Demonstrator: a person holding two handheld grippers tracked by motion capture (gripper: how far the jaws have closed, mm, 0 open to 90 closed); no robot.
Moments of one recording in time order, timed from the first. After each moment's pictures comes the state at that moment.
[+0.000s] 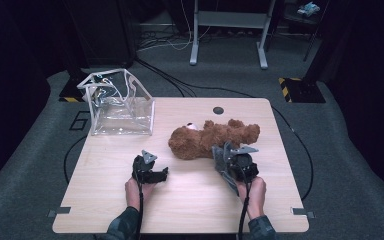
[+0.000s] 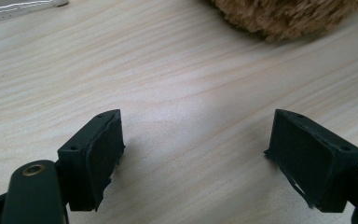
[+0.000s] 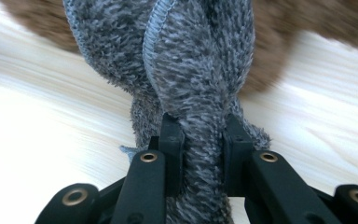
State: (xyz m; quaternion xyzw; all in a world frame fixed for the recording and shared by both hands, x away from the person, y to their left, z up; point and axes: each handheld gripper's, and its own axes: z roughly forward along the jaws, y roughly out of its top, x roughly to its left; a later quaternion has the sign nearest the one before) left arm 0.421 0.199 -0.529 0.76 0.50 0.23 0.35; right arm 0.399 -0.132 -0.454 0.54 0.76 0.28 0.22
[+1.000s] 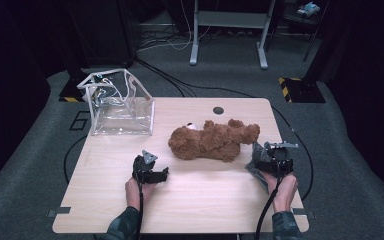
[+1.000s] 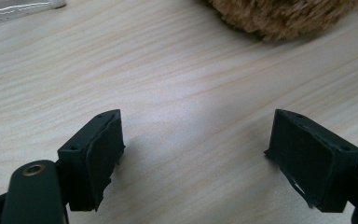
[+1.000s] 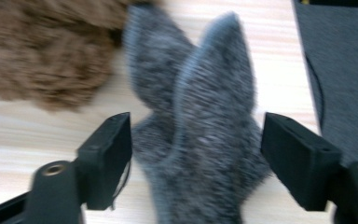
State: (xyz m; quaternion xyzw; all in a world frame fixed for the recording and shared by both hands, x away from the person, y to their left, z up) left arm 0.421 0.198 -0.529 0.77 0.49 0.22 0.34; right arm 0.412 -0.221 -0.445 0.64 0.68 0.27 0.24
